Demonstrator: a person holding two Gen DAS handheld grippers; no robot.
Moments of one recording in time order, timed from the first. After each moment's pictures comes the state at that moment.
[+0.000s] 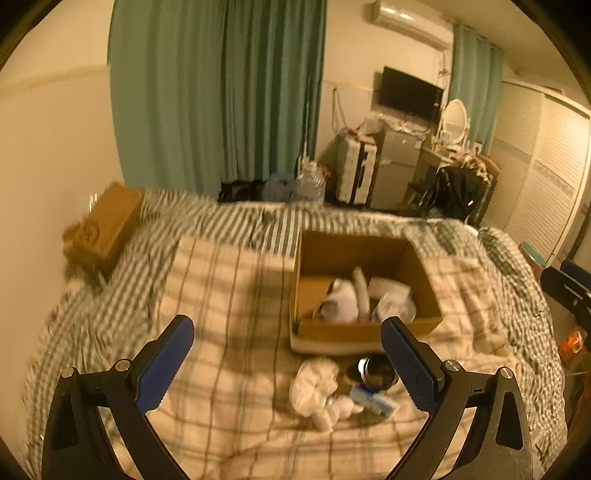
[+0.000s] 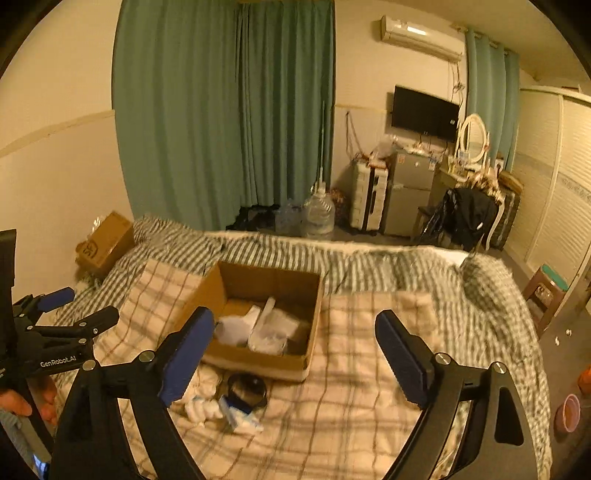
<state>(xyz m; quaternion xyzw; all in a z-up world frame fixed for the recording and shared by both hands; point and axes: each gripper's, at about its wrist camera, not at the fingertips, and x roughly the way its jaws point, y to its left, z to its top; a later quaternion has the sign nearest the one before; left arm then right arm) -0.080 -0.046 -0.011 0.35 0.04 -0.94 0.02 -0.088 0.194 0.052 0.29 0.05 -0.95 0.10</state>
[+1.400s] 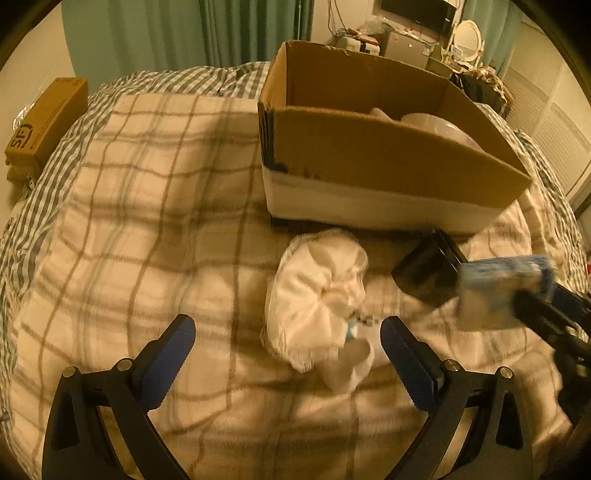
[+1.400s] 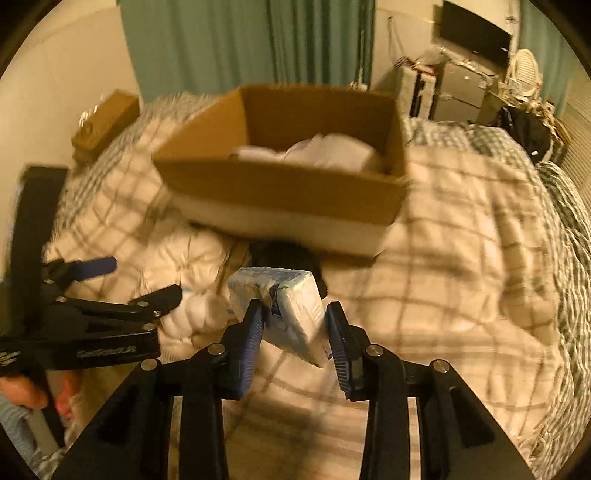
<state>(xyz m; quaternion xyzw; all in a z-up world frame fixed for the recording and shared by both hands) -0.123 -0.016 -0.180 0.51 0.02 -0.86 0.00 -0.121 0.168 -0.135 0.45 0.06 -0.88 0.15</state>
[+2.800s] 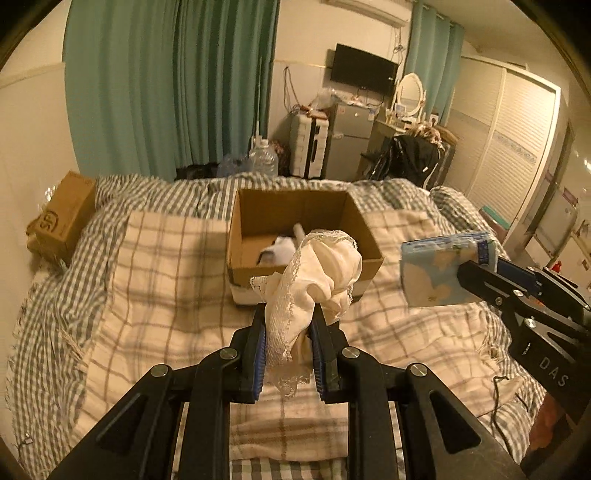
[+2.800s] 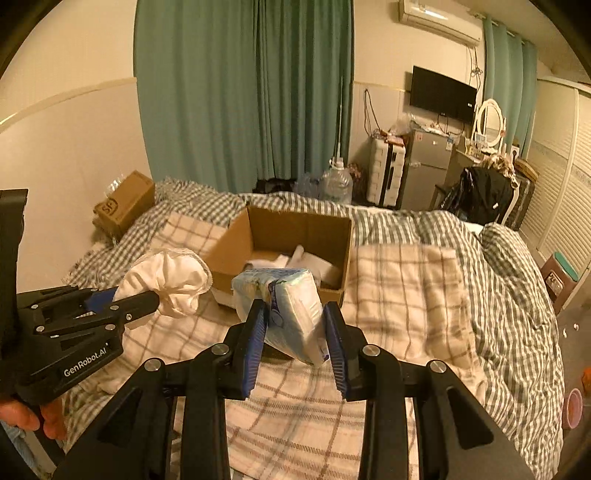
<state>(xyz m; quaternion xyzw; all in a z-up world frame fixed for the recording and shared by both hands) -0.036 0.004 -0.013 0.37 0.01 -0.93 -0.08 -0.039 0.176 0.008 0.32 0.06 -0.94 0.13</state>
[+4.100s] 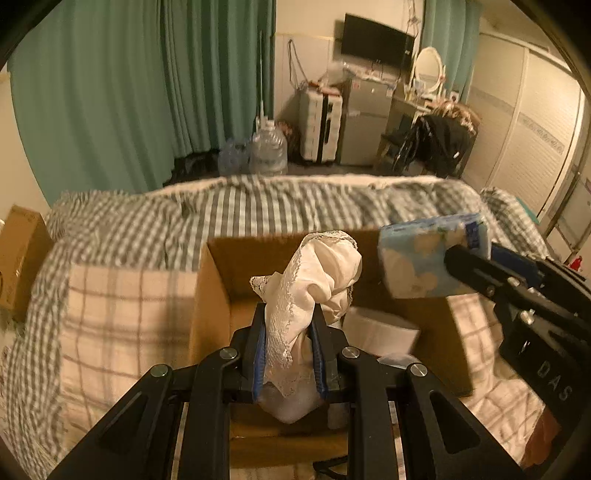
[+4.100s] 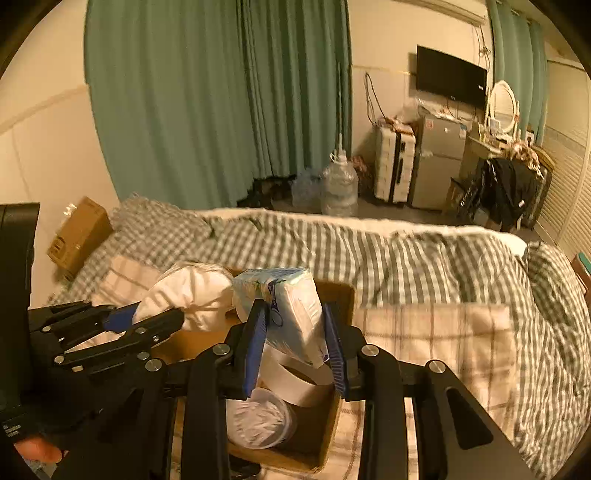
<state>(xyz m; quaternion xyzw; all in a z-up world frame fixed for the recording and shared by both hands) -0.263 0.033 -0.080 0.42 -0.01 -0.91 -0.06 -0.268 0.171 -0.039 0.35 0.03 -0.93 0.13</state>
